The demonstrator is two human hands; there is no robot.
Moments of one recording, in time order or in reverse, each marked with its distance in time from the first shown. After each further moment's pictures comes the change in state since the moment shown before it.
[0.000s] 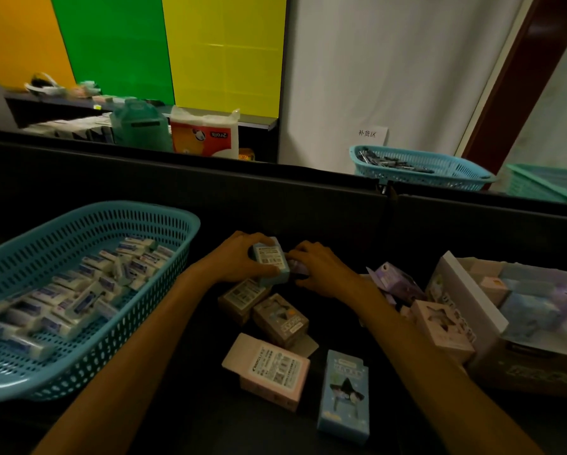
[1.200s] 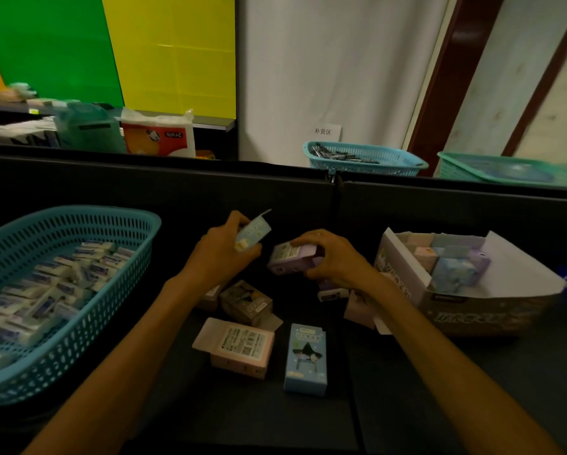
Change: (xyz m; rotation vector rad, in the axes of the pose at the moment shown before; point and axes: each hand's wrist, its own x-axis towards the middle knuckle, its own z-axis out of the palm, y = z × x) left_hand -0.027 0.049 0.021 -0.114 0.245 0.096; right_hand -0.096 0.022 -0.037 0.435 0.255 0.131
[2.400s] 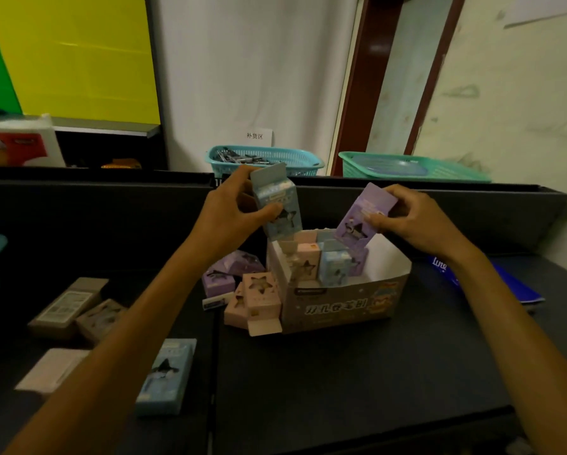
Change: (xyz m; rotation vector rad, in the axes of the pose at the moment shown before) left_hand 0.022 0.204 0.088 -0.436 0.001 0.384; right_hand -0.155 0.100 -0.233 -0.003 0.359 0.236
